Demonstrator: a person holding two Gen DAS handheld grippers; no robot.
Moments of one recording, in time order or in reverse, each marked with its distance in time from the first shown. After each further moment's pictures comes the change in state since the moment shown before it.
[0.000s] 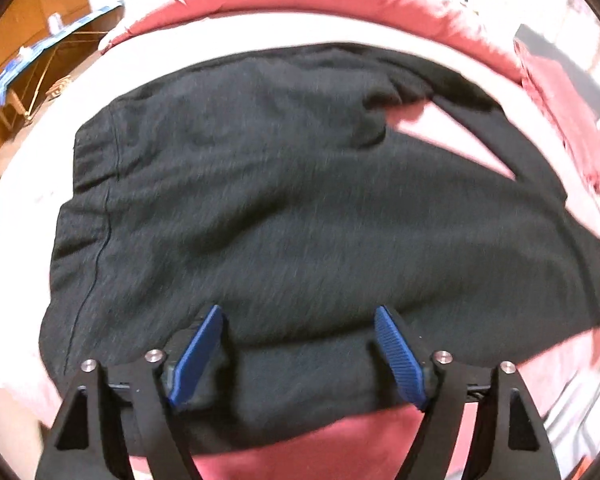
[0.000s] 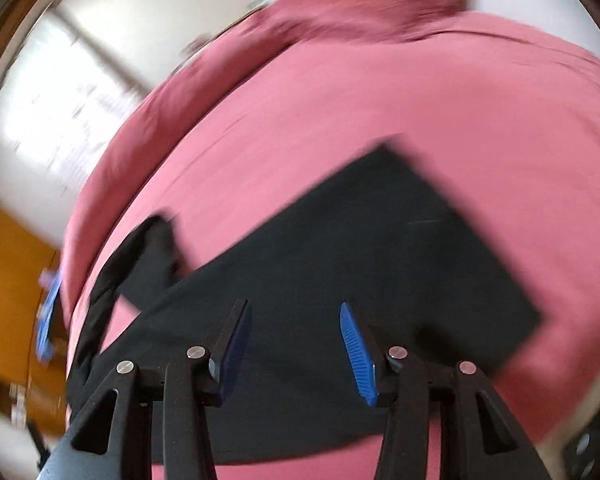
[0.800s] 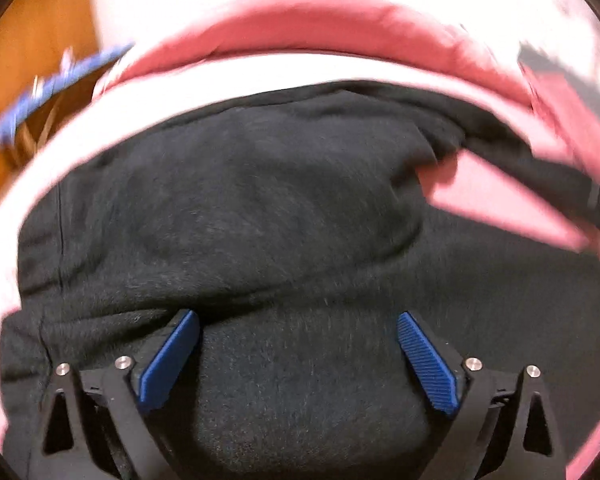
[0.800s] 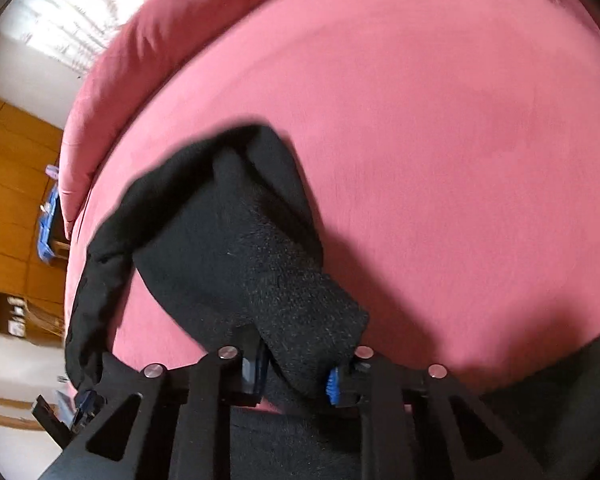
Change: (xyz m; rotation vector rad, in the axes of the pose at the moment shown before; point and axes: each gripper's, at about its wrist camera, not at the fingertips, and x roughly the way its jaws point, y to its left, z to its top) left arm 0.076 -0.025 0.046 0.102 -0.213 0.092; right arm 0.194 0.184 0.073 -0.217 0.350 0.016
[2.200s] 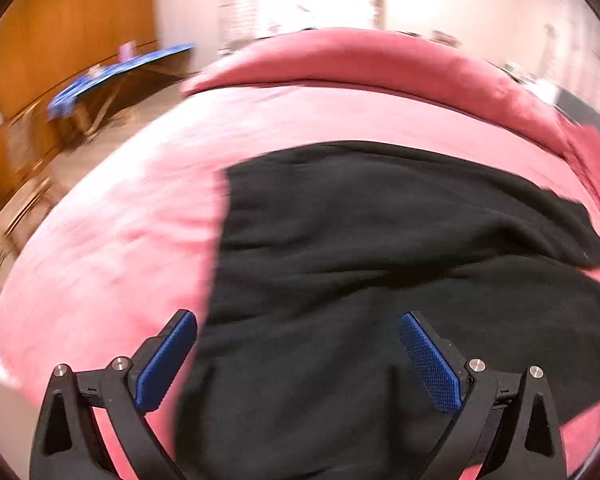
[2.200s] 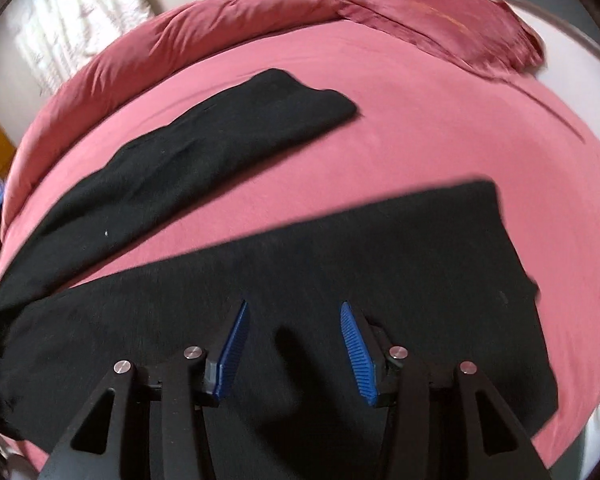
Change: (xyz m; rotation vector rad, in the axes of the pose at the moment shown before) left arm -0.105 0.132 -0.041 -0.239 -0.036 0.119; right arm -0.125 -0.103 -0.154 0.028 -0.239 -0.304
